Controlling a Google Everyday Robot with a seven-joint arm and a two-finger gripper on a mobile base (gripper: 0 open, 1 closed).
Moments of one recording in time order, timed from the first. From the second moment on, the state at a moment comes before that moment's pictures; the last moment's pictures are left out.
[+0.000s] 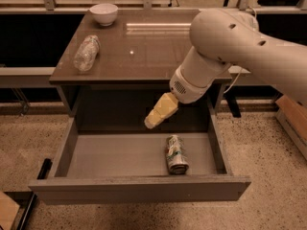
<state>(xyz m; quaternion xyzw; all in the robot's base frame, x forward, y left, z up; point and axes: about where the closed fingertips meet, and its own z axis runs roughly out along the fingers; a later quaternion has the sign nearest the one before) 0.544 -0.063 0.805 -0.36 0.92 0.12 0.13</state>
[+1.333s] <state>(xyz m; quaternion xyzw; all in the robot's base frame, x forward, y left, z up) 0.550 -0.063 0.722 -0.29 0.95 0.11 0.07</state>
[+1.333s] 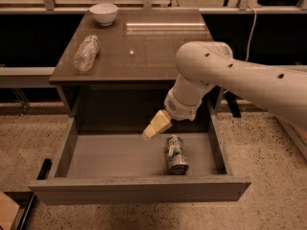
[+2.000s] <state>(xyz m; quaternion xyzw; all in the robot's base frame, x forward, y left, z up) 0.541 -0.081 0.626 -0.20 0.98 0.08 -0.03</state>
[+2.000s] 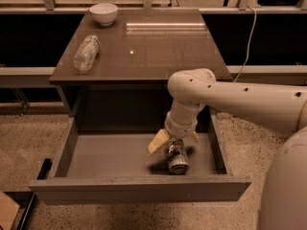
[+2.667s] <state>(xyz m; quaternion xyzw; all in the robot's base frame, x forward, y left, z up) 0.538 -0.083 0.609 -0.17 0.98 0.06 -0.05</state>
